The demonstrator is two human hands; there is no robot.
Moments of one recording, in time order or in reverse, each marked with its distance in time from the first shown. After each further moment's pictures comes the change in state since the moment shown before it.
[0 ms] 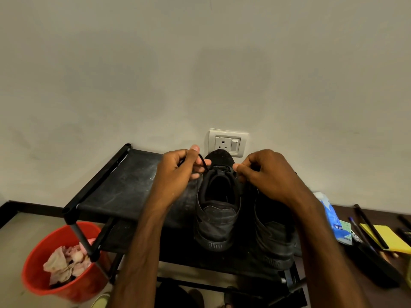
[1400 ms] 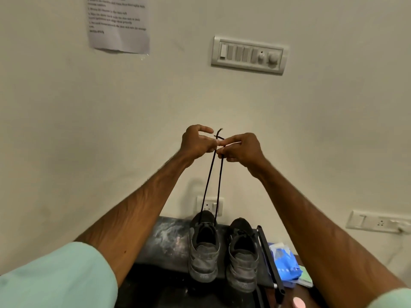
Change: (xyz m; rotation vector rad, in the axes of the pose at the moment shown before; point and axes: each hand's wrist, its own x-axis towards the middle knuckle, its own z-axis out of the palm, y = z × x) left_hand 0.047 0.251 0.013 0.069 -0.040 0.298; right_hand -0.002 -0.161 -0.166 0.504 0.310 -0.054
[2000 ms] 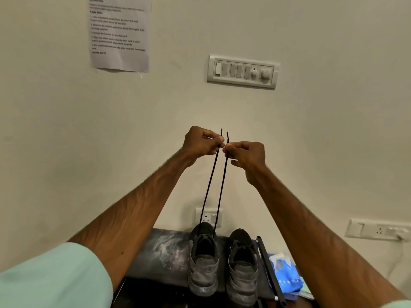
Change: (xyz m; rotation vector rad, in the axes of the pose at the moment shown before) left_hand 0.008 0.036 0.001 0.069 -0.102 0.116; right_hand 0.001 -0.006 -0.005 0.231 0.243 0.016
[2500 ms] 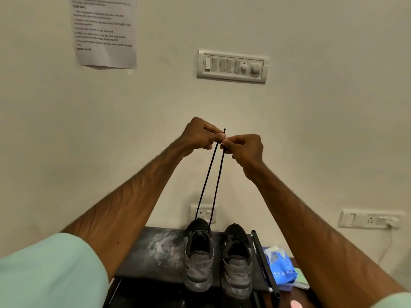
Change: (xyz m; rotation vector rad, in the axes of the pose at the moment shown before) left_hand 0.007 0.020 0.011 0.137 -0.155 0.027; right_hand 0.002 0.002 -0.015 -0.167 0.074 -0.126
